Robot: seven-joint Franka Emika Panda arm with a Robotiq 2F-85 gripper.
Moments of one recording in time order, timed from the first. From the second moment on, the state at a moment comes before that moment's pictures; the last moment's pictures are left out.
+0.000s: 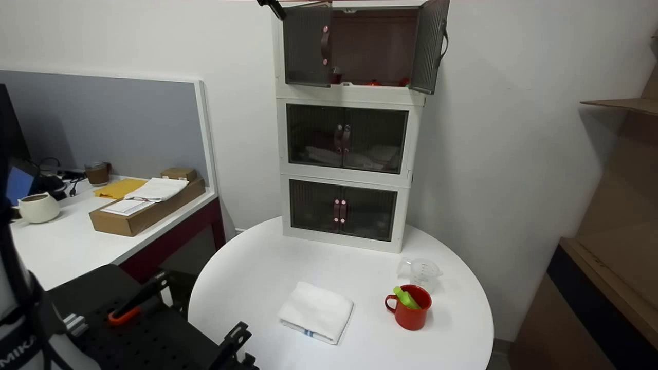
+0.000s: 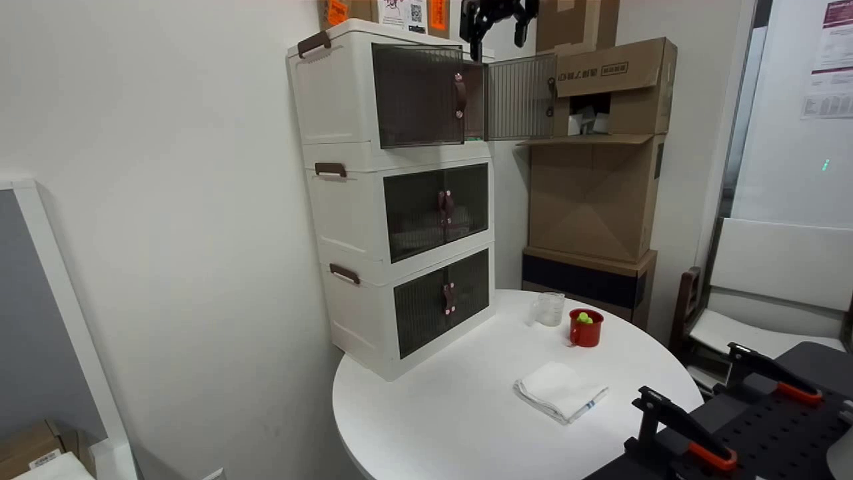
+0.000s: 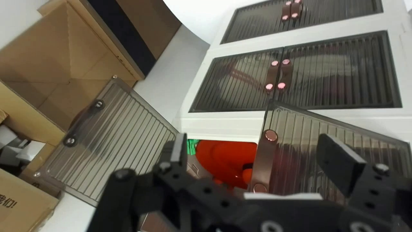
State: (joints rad) arm 0.07 -0.31 0.17 -2.07 -0.54 2.20 0.47
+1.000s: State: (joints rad) arm 0.08 0.11 0.14 -1.34 -0.50 1.62 -0.44
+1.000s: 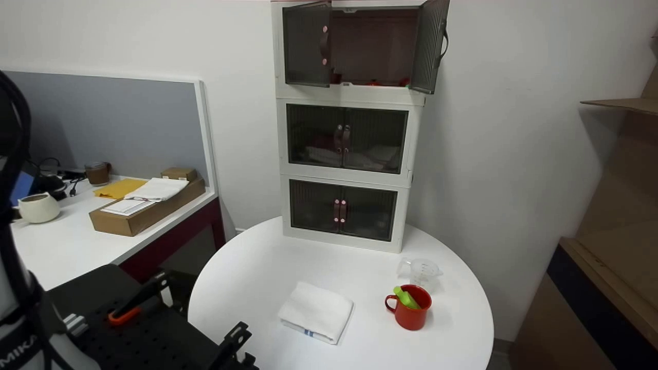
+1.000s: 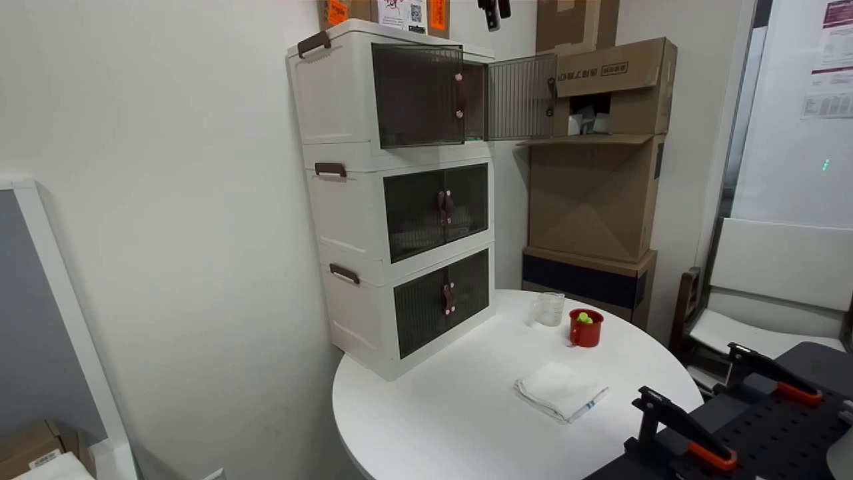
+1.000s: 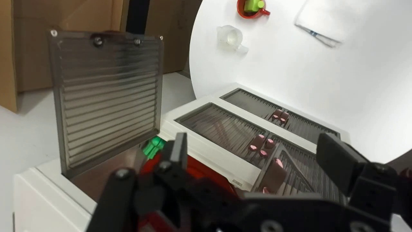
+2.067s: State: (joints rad) arm 0.11 0.44 0.12 -0.90 -0.38 1.39 -1.31
